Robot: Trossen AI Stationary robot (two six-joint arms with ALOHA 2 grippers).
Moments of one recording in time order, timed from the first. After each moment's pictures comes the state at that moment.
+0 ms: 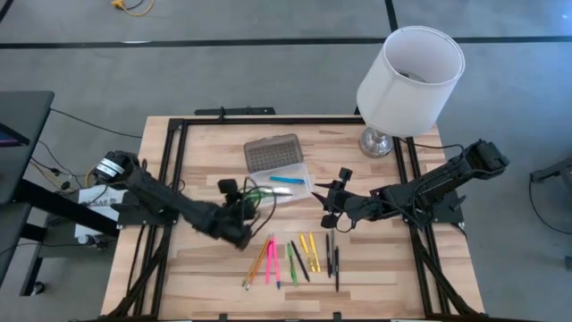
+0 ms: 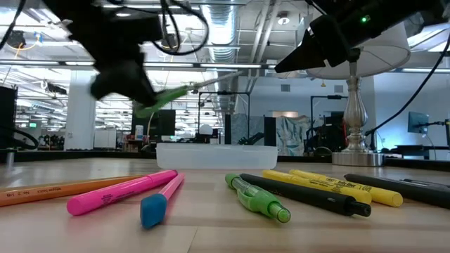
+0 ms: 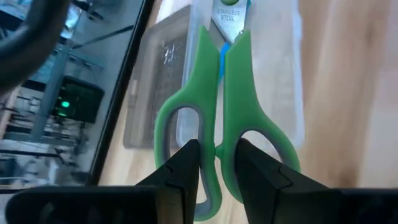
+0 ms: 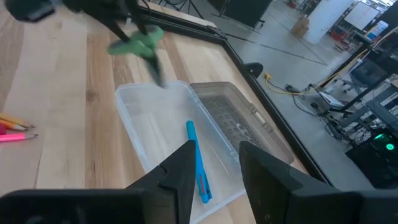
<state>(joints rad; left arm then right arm) -0.38 1.57 0.94 -0.66 -0.90 -0.36 0.32 1.36 0.68 0.16 0.76 -0.11</state>
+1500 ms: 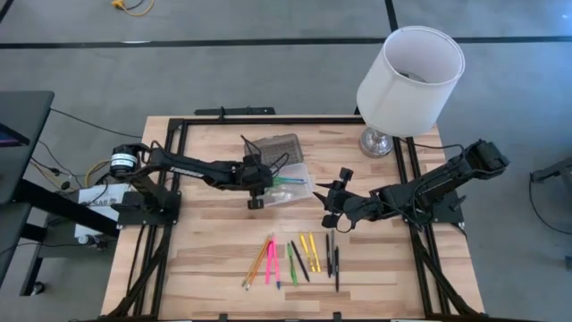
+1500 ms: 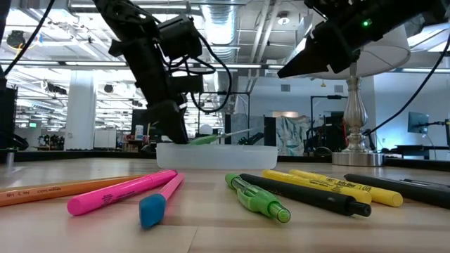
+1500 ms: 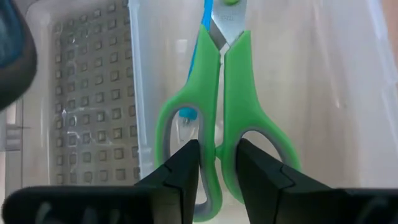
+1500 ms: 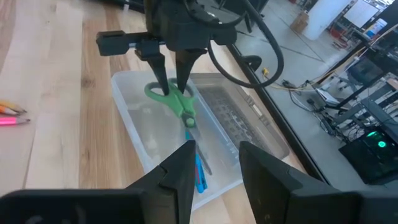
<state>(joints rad) 0.10 1.66 0.89 -0.26 -0.27 0.15 0.32 1.36 0.68 0.12 0.77 -0.10</state>
